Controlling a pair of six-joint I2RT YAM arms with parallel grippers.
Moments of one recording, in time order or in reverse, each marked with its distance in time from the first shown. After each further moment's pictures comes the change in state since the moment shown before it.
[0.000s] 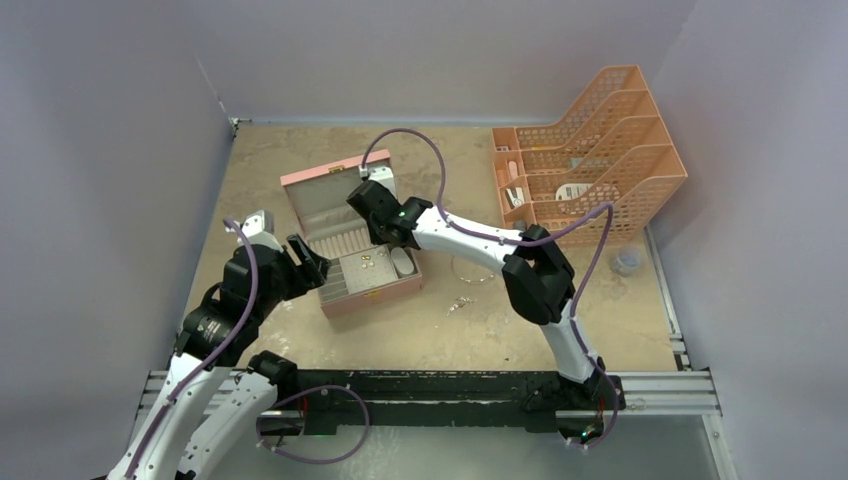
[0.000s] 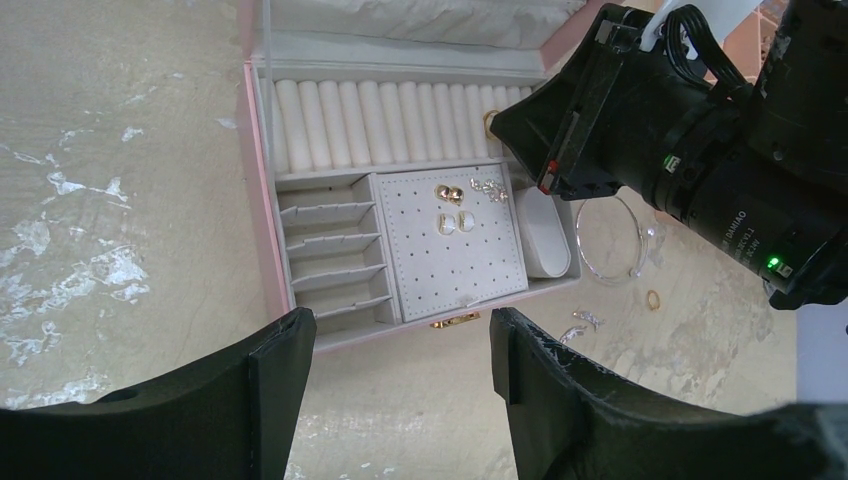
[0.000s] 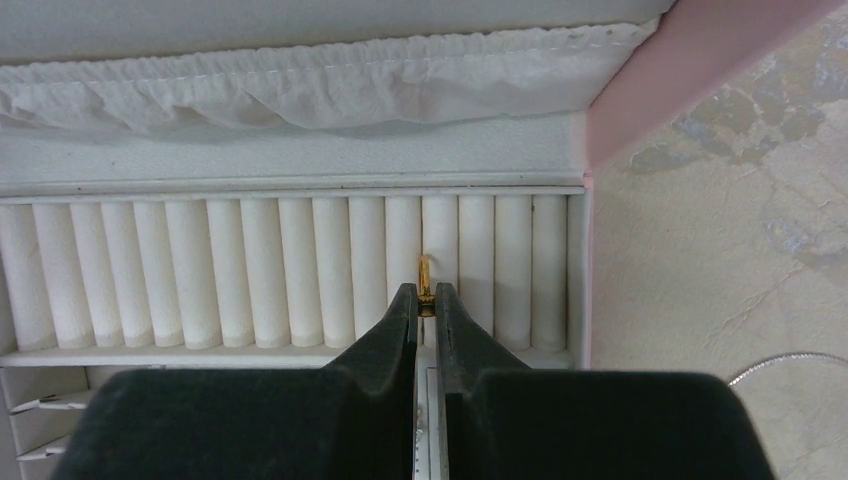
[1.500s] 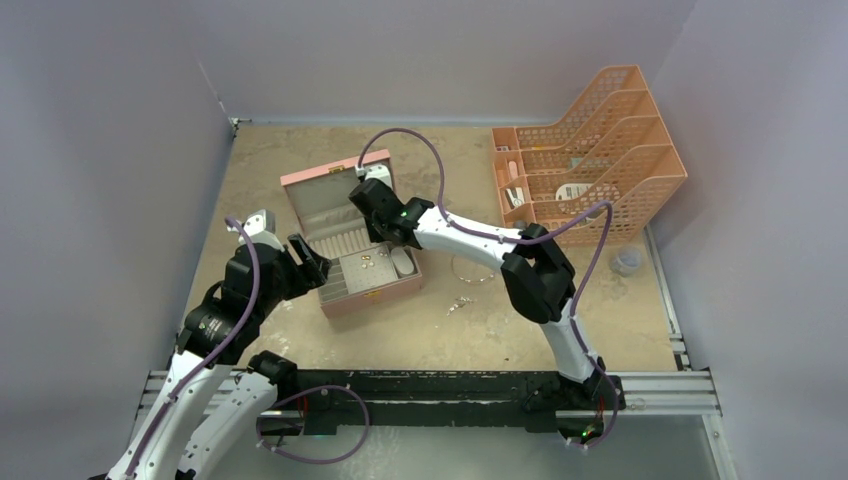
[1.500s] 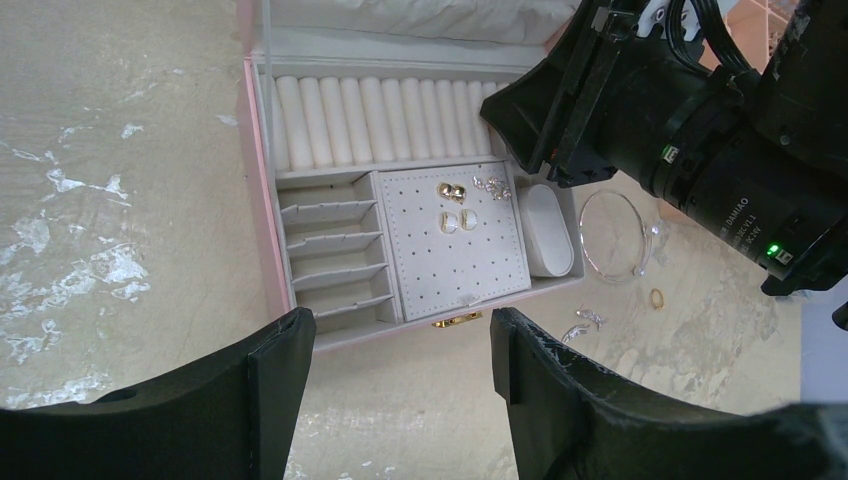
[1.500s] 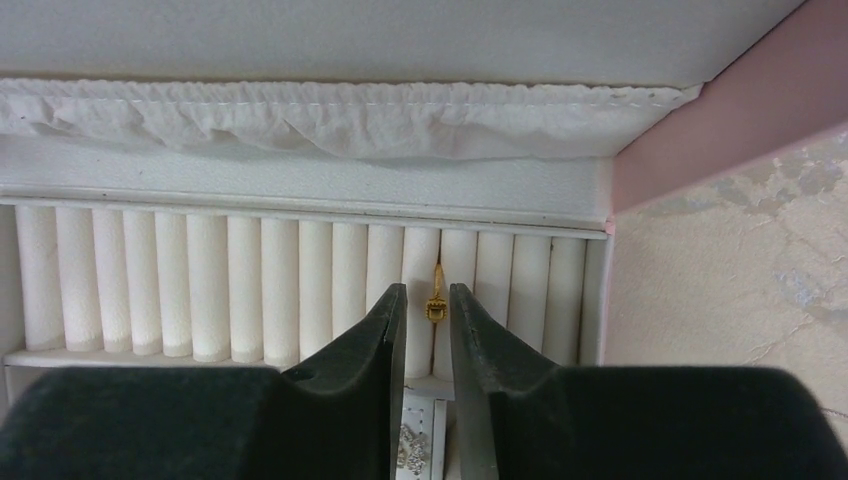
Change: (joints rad) left arm 0.000 0.011 -0.001 0.000 0.002 0.002; right arm -0.008 0.005 -0.023 0.089 -0.045 -0.080
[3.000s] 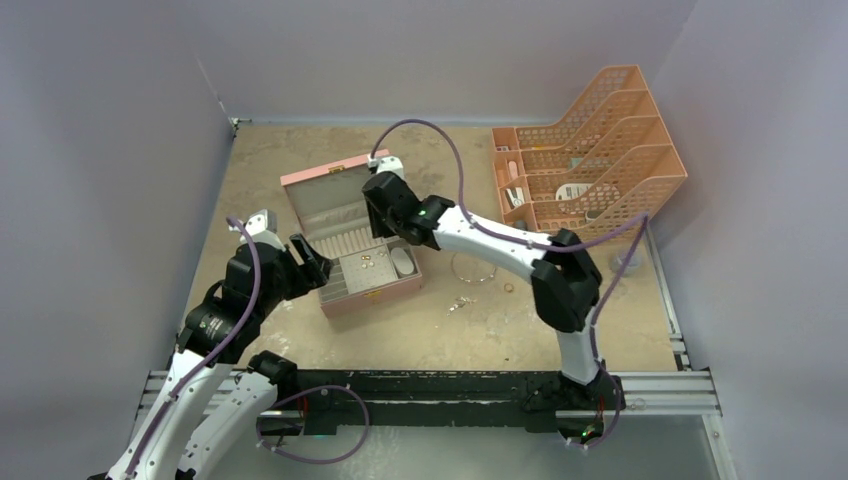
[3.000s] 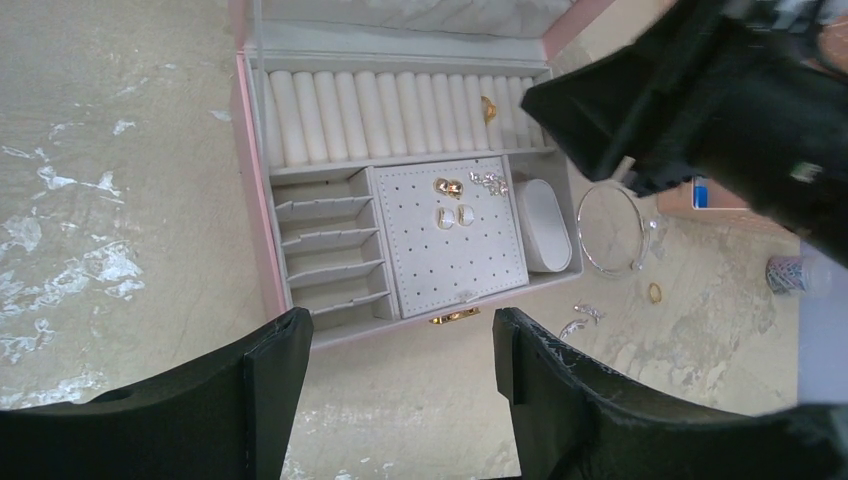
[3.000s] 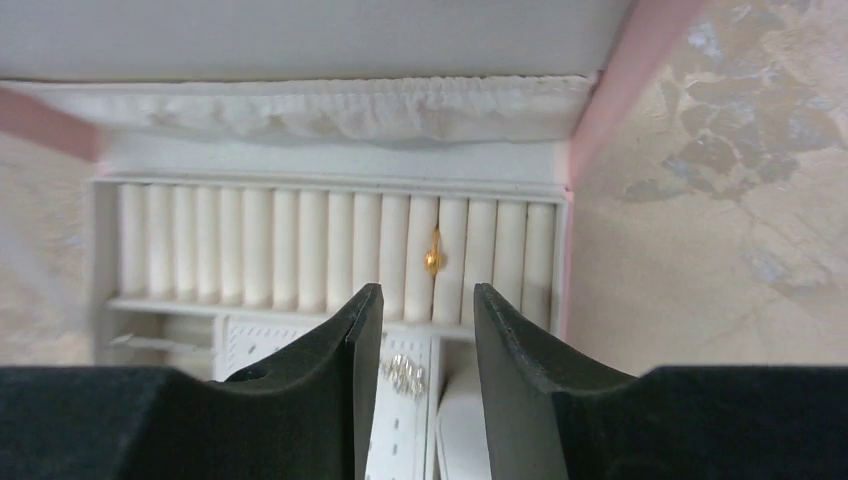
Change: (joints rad) left arm 0.000 0.006 0.000 0.000 0.010 -0.001; right arm -0.014 -0.097 -0.067 0.027 -0.019 0.018
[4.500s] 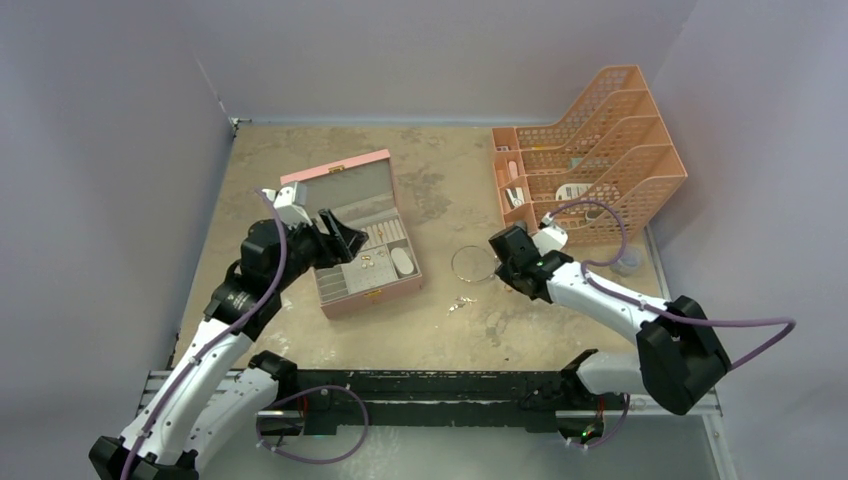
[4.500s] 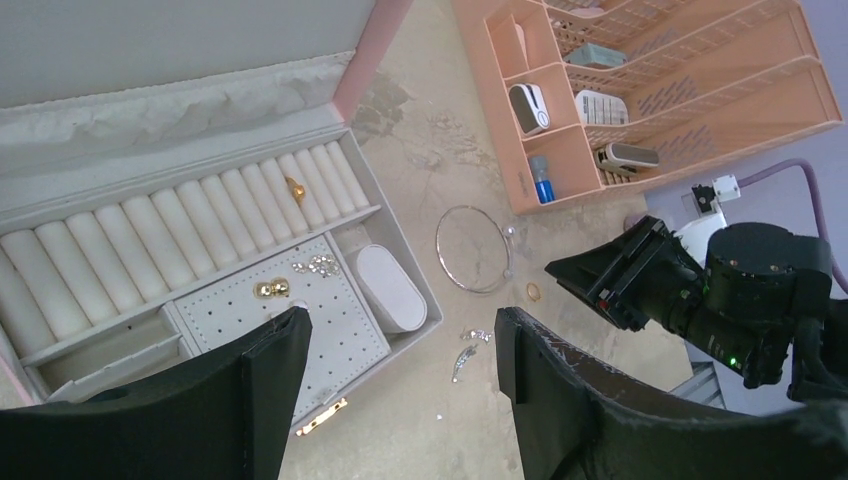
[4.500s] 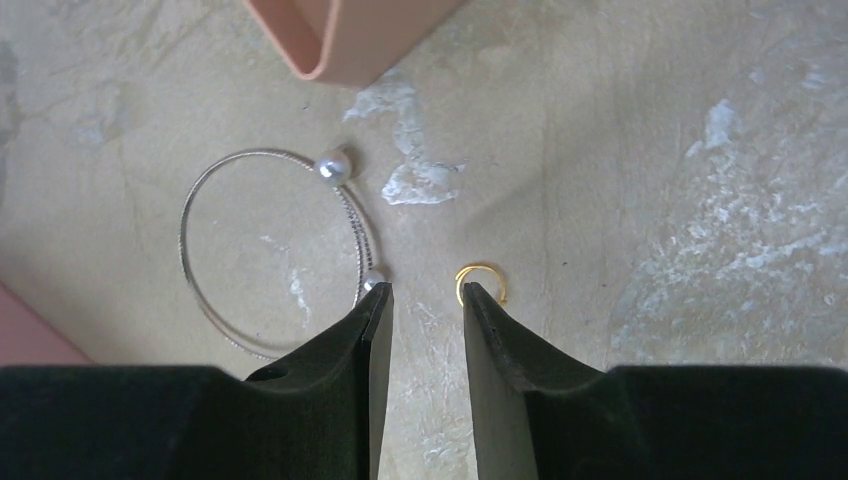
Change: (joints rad) left arm 0.000 0.156 -0.053 0.457 0.256 0.058; right arm -0.321 -0.756 -1.016 -0.035 0.169 0.652
